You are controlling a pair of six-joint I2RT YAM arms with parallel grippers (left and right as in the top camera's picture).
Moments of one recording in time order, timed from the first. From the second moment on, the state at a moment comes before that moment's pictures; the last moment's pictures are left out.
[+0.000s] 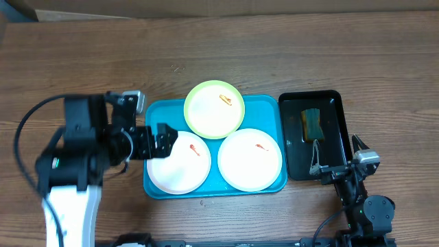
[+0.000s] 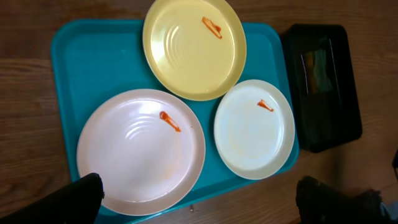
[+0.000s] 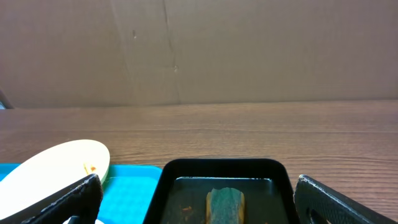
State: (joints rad) left arm 0.04 1.13 1.25 -1.20 0.44 -0.06; right arm 0.05 0.01 0.02 -0.03 -0.11 0.09
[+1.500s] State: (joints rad) left arm -0.60 1.54 1.11 -0.99 0.15 -0.63; right arm 0.05 0.01 0.02 -0.03 -0.11 0.09
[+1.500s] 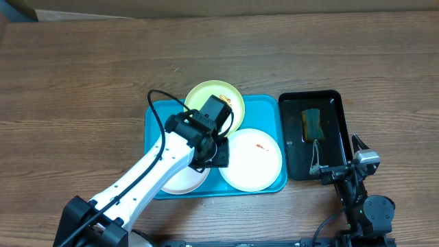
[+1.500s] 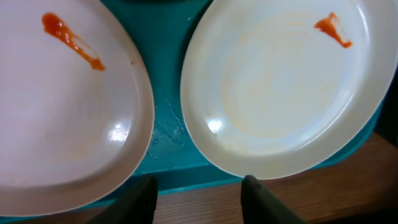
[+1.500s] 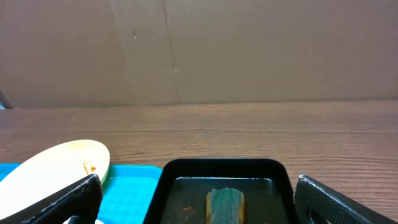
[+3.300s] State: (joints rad) left arm -0.66 1.64 0.94 -0.75 0.10 -0.86; right arm 0.05 1.38 1.27 -0.94 -0.20 0.20
